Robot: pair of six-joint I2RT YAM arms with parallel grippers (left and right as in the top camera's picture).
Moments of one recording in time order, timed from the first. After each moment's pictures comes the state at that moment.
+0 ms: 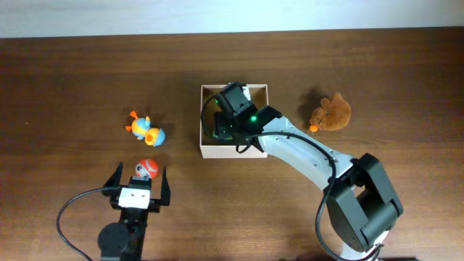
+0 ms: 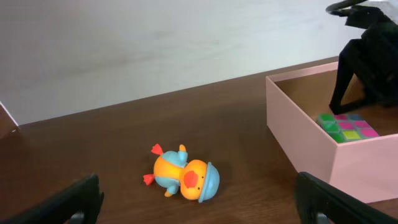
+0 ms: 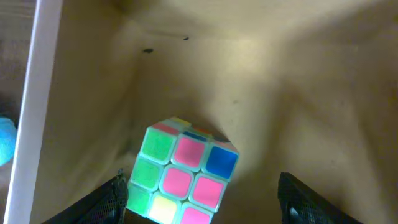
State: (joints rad) left arm -0.06 0.01 0.01 -0.08 0.00 0.18; right arm 0.64 1.93 1.41 -0.52 0.12 0.58
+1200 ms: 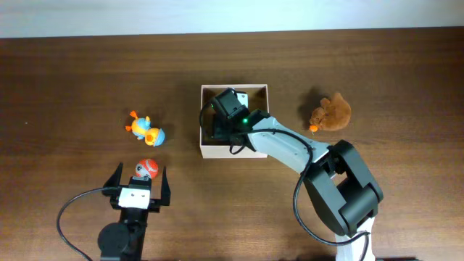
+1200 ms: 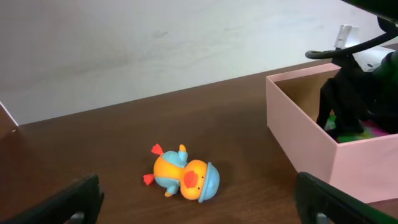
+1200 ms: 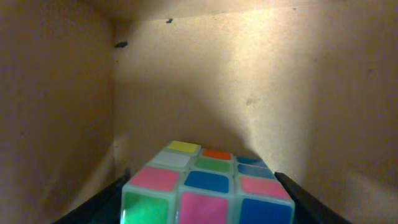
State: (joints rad) left arm -0.06 0.01 0.01 -0.08 0.00 0.18; right arm 0.64 2.06 1.41 -0.41 0.10 0.69
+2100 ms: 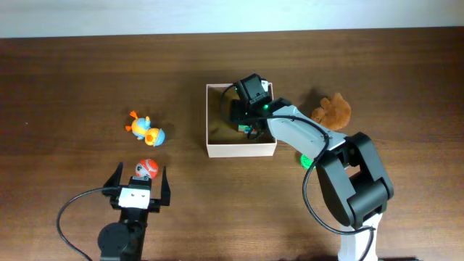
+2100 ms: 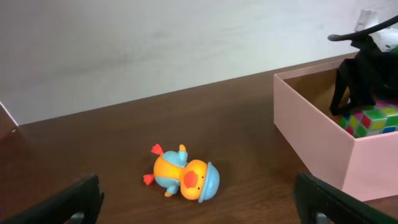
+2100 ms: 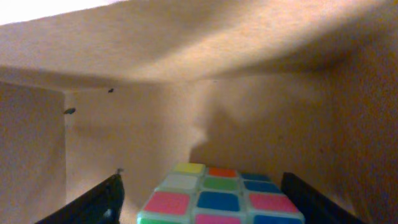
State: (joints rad) left arm -0.06 0.01 0.01 -0.08 0.00 0.18; right arm 0.50 2.06 1.41 -0.39 0.09 0.57
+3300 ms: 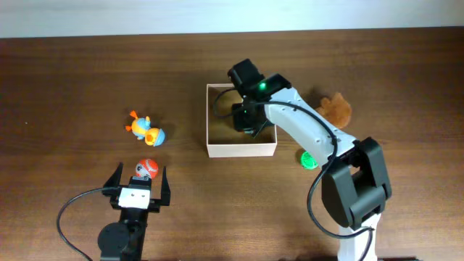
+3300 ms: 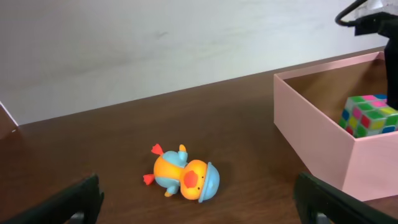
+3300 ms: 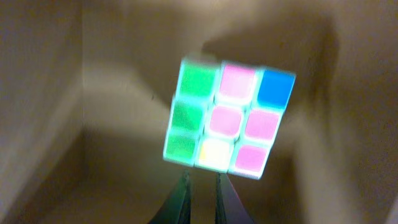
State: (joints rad) left arm -0.06 0.01 0.01 -0.08 0.00 0.18; right arm 0.53 2.07 1.70 -0.98 -0.01 0.41
